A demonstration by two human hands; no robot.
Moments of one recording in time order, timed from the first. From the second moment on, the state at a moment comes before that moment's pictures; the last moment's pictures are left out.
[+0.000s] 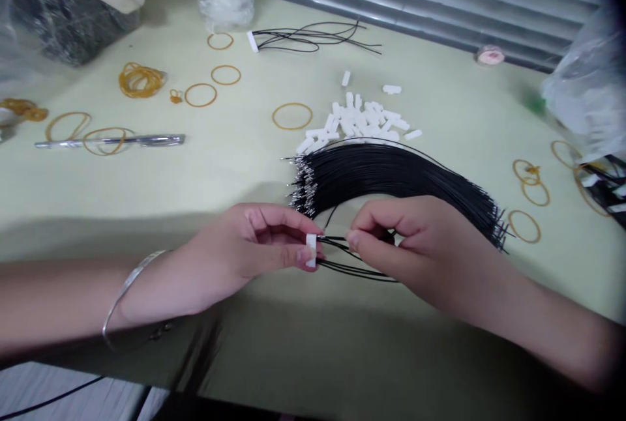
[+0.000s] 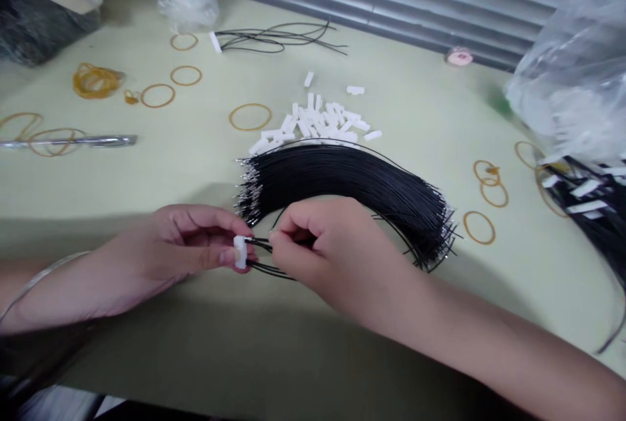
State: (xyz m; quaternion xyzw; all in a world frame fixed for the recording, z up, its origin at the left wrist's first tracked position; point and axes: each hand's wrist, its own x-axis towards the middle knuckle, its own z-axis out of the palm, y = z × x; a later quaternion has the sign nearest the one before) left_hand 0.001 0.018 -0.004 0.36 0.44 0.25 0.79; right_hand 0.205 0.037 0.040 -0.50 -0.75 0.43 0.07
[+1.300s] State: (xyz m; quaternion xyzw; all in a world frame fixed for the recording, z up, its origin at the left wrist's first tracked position) left_hand 0.001 0.018 -0.002 0.36 0.46 0.23 0.78; right_hand 0.199 0.034 0.043 -0.52 -0.76 0.39 0.07
